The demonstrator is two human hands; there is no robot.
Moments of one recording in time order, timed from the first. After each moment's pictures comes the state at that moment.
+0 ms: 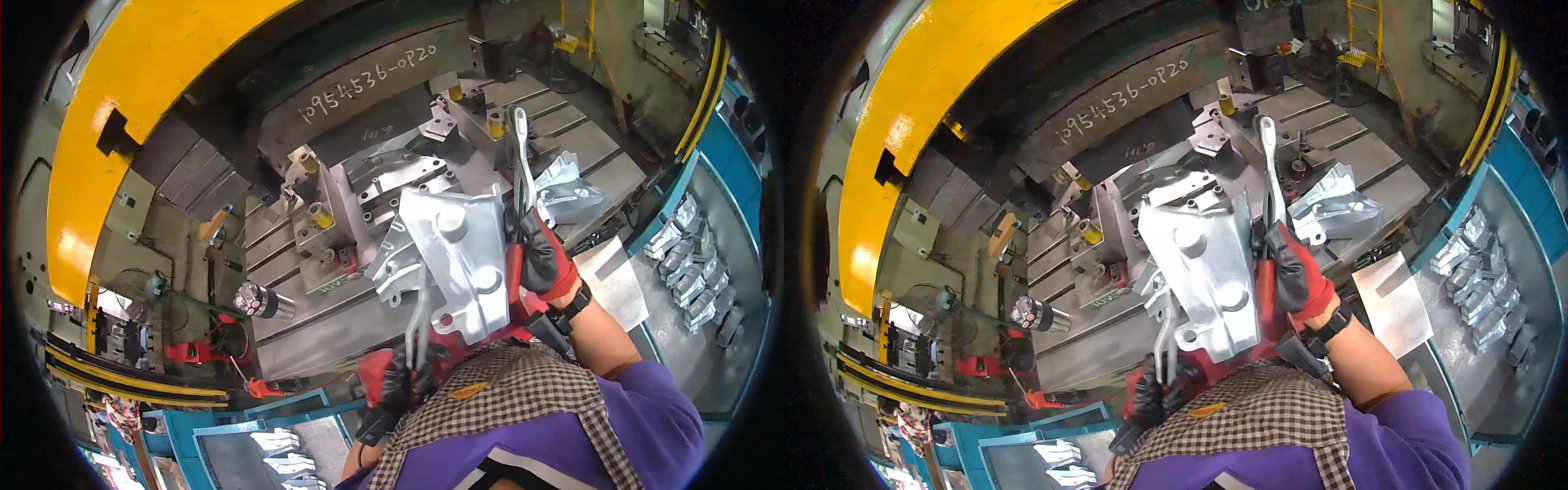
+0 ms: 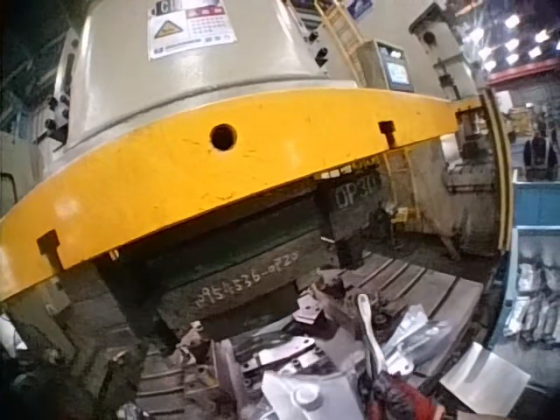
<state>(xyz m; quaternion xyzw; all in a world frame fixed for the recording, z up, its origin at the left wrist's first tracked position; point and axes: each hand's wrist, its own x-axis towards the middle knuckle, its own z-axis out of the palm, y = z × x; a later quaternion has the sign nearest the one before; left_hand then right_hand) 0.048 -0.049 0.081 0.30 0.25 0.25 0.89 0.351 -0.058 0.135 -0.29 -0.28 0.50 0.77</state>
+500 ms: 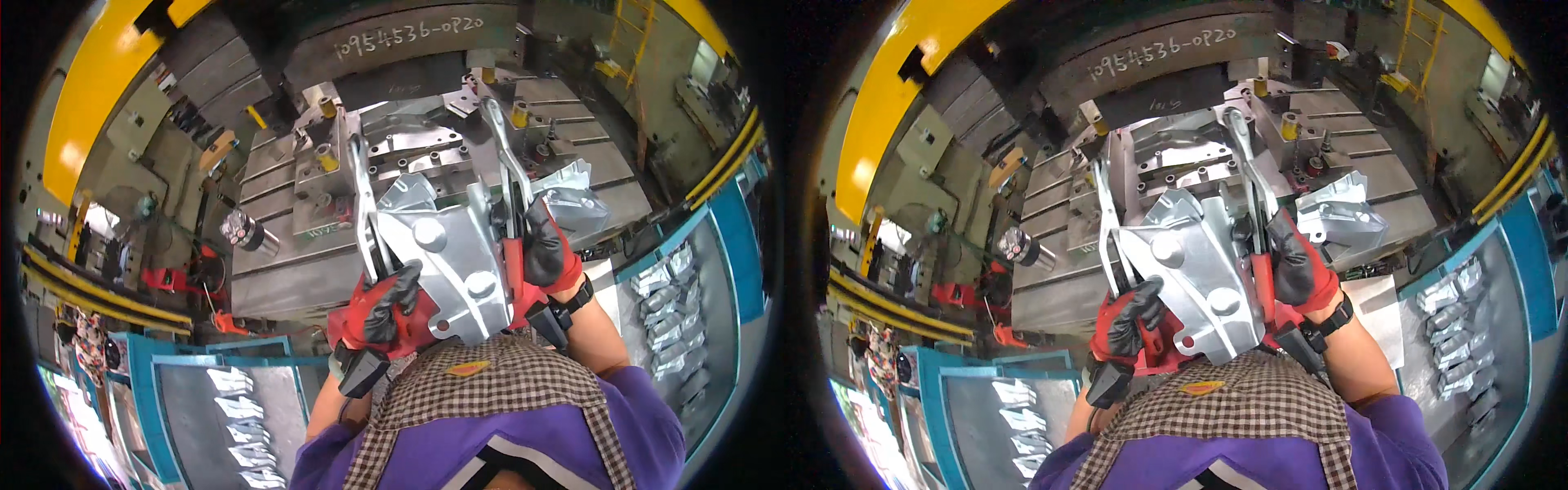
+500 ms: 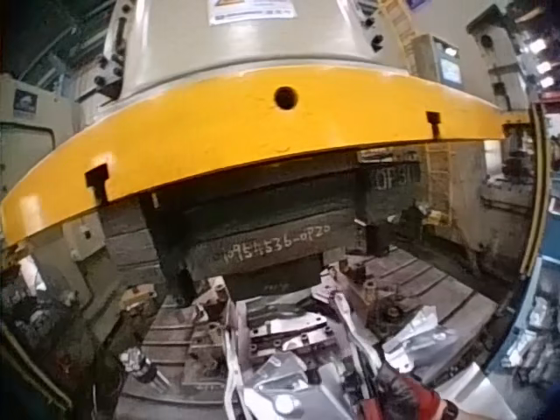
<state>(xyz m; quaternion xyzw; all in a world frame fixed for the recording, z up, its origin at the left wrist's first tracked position) 0.098 -0.040 0.134 0.38 0.28 0.43 0.77 0.360 -0.069 0.149 -0.33 -0.29 0.62 0.66</state>
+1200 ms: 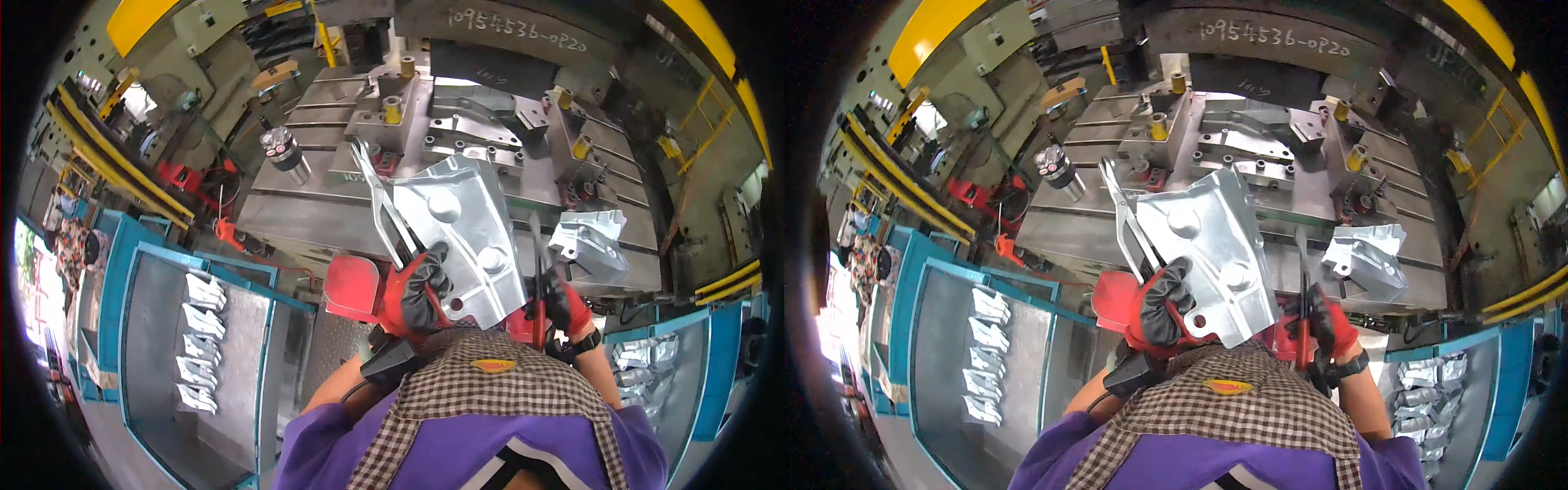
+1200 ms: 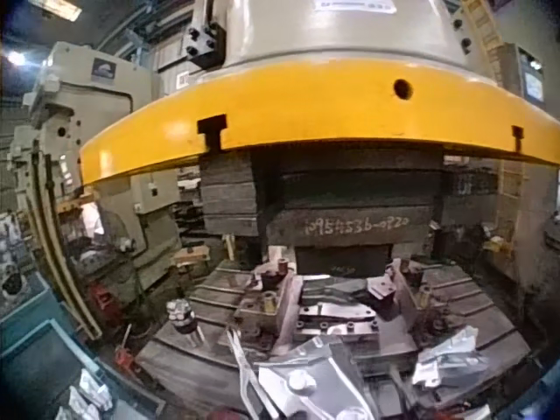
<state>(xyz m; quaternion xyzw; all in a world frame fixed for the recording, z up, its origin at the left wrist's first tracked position) 0.130 -0.089 0.105 0.16 0.18 0.57 0.79 0.440 -0.104 0.052 -0.47 -0.36 0.71 0.37</state>
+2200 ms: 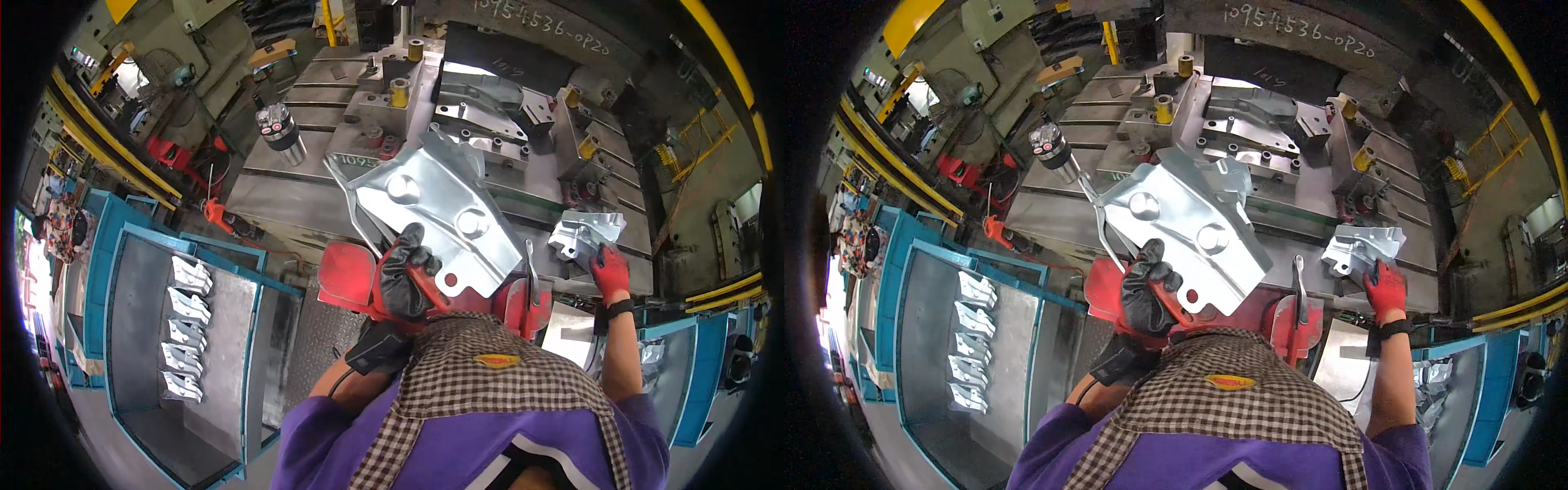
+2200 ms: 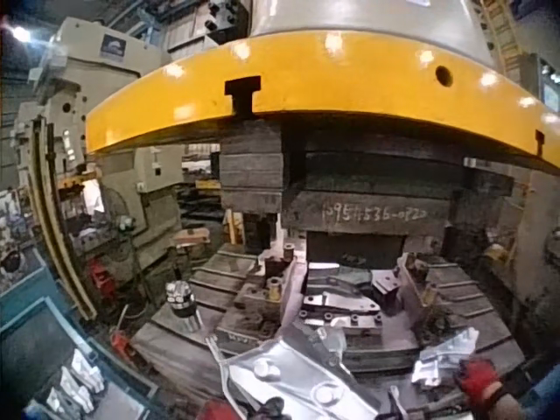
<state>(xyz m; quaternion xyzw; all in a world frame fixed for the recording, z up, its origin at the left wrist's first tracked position) 0.122 -0.080 0.095 0.11 0.14 0.66 0.73 0.572 -0.061 0.046 -0.75 -0.65 -0.14 0.02</state>
